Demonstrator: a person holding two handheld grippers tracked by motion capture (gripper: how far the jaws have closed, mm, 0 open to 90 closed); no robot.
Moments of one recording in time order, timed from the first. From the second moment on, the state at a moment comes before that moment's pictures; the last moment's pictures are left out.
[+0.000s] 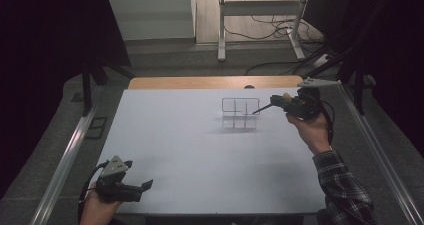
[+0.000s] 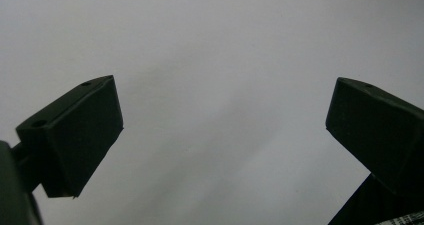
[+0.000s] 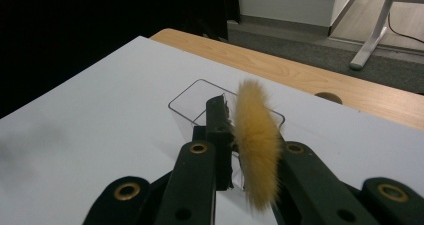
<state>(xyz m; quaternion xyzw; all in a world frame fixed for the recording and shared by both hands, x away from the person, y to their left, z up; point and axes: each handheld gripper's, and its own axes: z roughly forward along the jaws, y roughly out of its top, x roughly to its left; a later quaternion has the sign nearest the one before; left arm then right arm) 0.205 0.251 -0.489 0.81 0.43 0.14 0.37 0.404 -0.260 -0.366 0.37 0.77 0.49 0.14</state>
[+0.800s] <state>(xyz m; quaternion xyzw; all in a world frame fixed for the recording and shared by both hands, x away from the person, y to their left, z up) 0.205 0.250 -0.490 0.81 0.43 0.15 0.37 0.438 -0.253 -0.373 0.38 0.76 0.50 0.14</state>
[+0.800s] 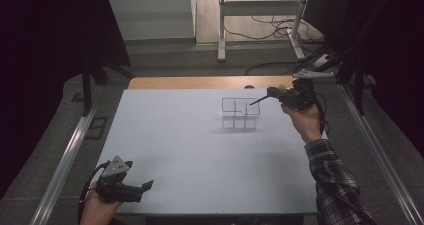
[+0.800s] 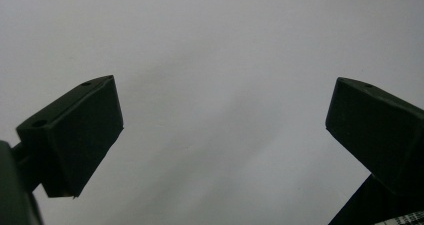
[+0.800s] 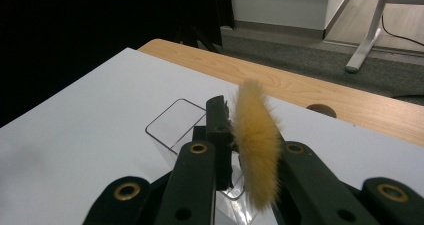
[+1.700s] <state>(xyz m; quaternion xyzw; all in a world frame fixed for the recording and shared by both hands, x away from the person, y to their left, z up) 0.205 0.247 -0.490 0.82 0.42 0.15 0.36 0.449 -0.244 -0.402 0.39 0.77 0.48 0.16</state>
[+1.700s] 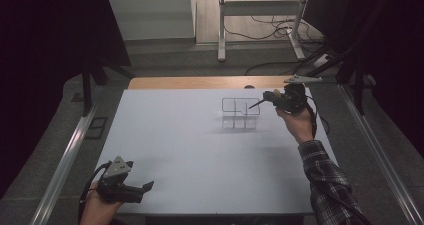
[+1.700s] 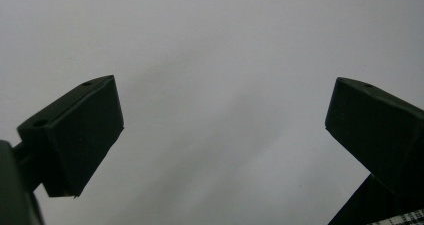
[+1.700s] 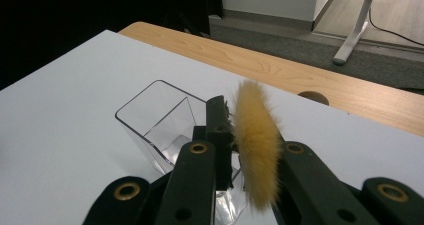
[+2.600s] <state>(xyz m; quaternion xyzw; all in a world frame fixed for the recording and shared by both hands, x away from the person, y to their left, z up) 0.204 0.244 -0.490 0.83 0.42 0.15 0.35 0.451 -0.233 -0.425 0.39 0.78 0.45 0.17</state>
